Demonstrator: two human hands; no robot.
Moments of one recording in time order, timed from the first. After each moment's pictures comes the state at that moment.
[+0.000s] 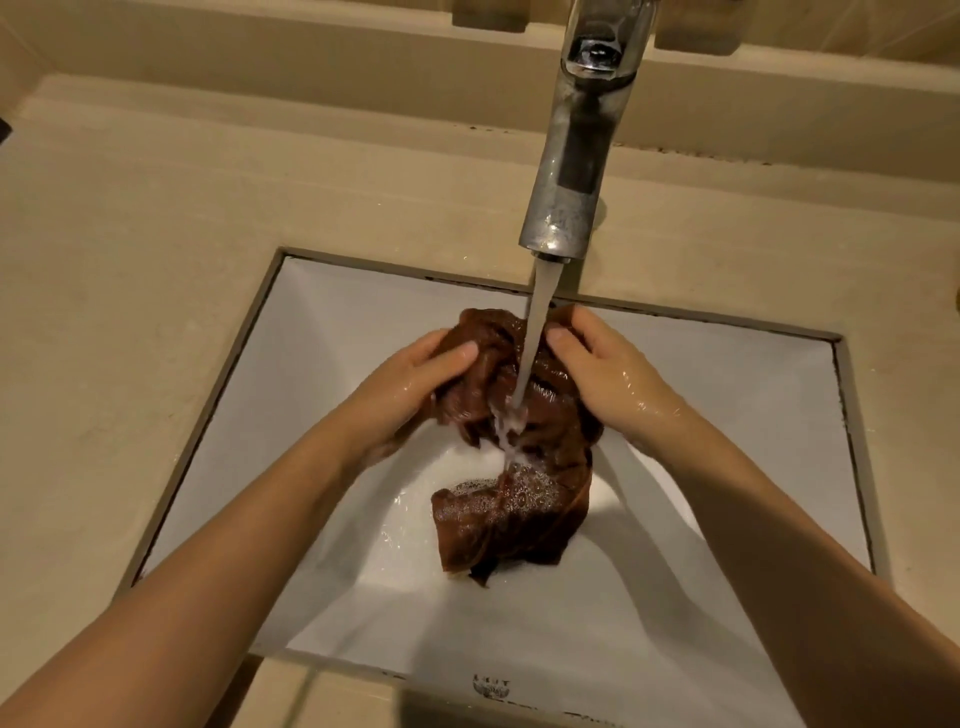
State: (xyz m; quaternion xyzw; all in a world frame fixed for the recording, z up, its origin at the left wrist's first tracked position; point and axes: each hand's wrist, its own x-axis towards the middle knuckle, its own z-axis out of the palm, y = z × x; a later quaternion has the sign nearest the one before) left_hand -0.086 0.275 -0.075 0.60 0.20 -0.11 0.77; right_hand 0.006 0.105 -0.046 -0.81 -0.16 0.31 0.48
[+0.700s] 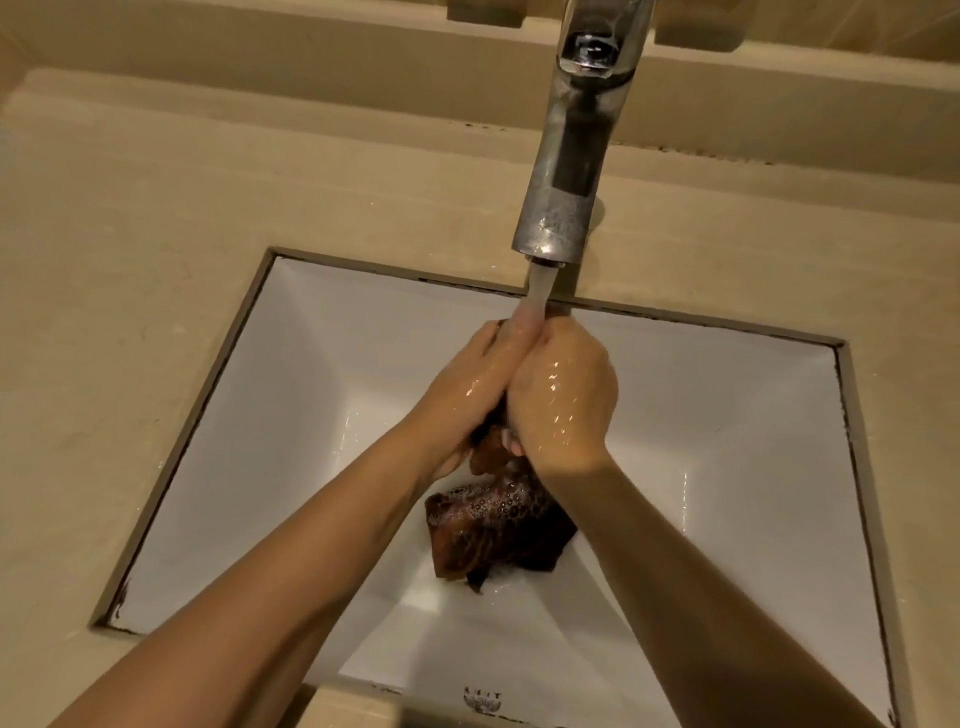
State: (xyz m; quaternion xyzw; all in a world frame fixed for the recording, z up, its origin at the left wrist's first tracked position) left_hand -0.066 0.222 -0.050 0.63 0.23 -0.10 0.74; right_hand -0.026 0.144 -0.048 -0.91 -0.07 0.07 0.40
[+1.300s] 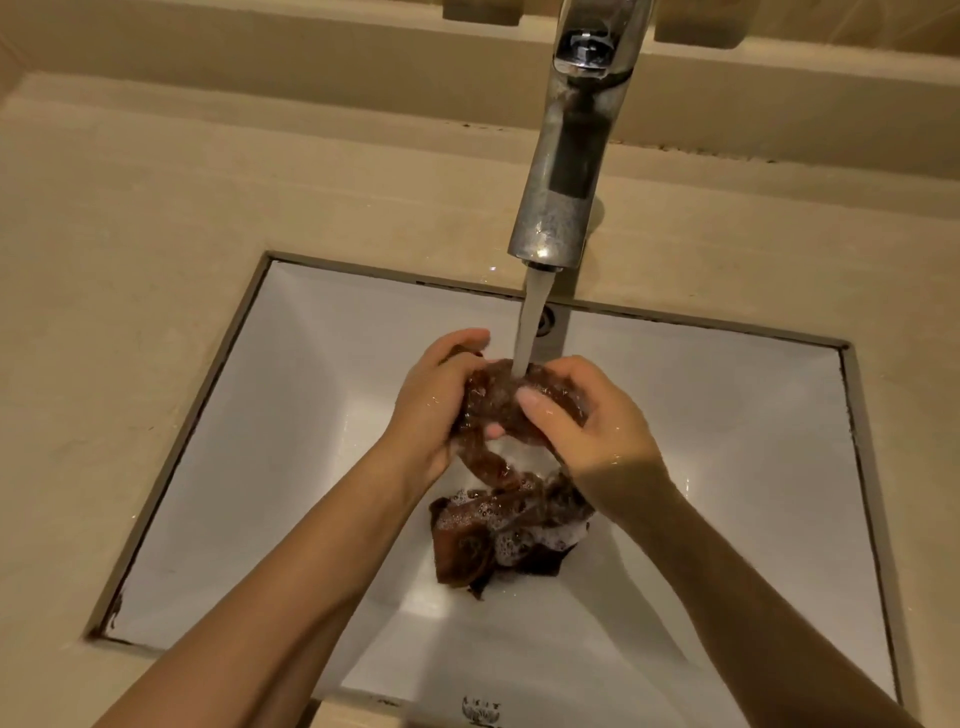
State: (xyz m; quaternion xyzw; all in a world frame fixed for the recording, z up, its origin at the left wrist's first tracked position) left_hand -0.066 0.230 -0.070 0.51 0.39 0.00 0.77; right_hand -0.032 0.090 -0.059 -0.73 -0.18 0.26 0.61
